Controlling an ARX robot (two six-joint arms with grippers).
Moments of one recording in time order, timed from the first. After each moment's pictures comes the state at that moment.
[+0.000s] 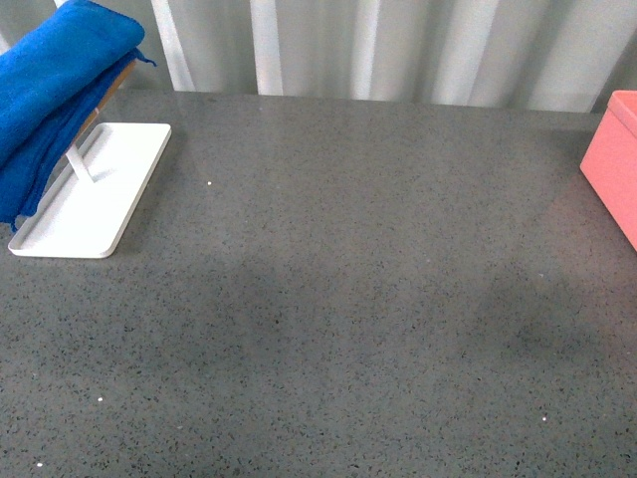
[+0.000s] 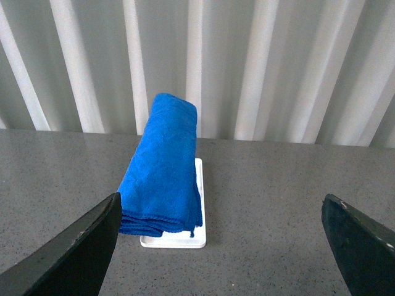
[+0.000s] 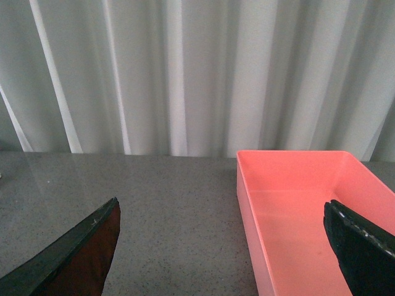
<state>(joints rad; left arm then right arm) 0.00 0.00 0.02 0.00 0.00 0.00 0.00 0.00 0.02 0.00 0.00 -0.01</state>
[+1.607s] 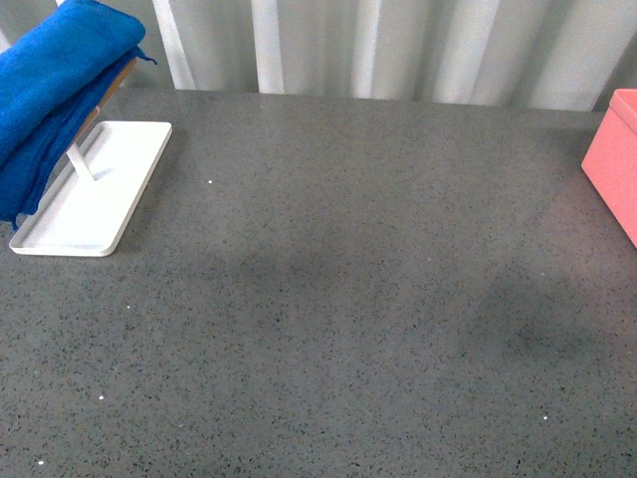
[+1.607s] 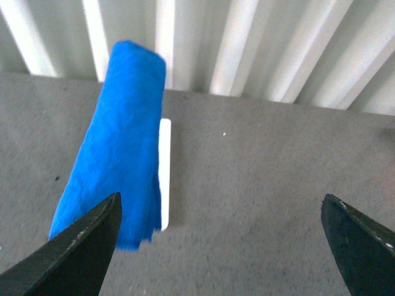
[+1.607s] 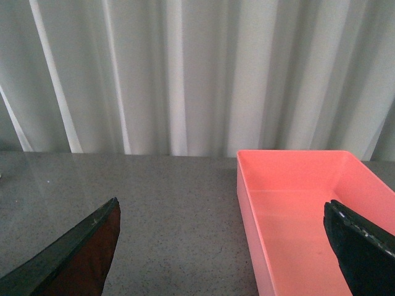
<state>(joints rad) -0.08 0.83 0.51 0.06 0.03 -0.10 0.00 0.00 0.02 0.00 0.00 -0.01</state>
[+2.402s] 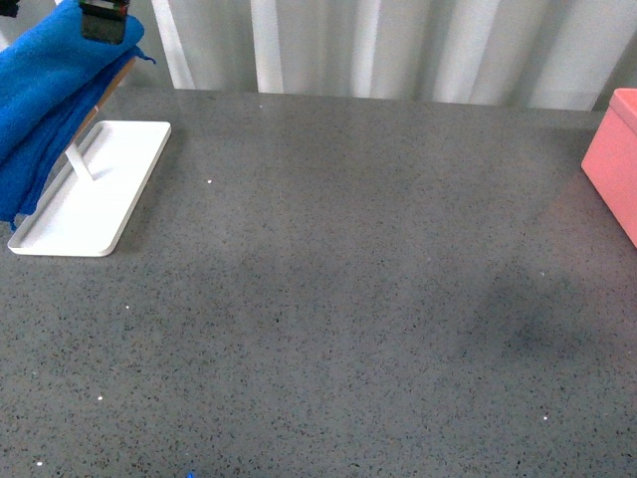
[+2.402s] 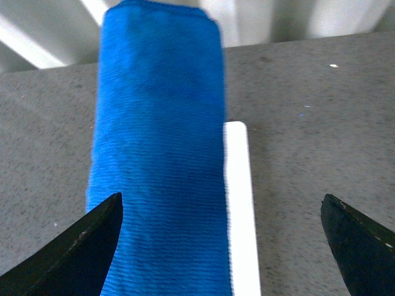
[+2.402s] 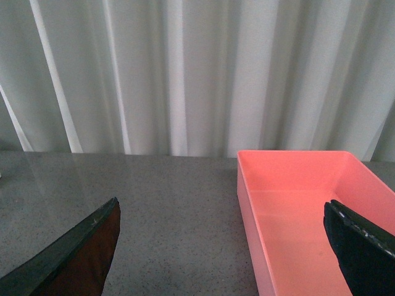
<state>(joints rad) -0.04 1.95 1.36 -0.04 -0.17 0.14 0.00 0.00 0.02 0.00 0.00 -0.01</state>
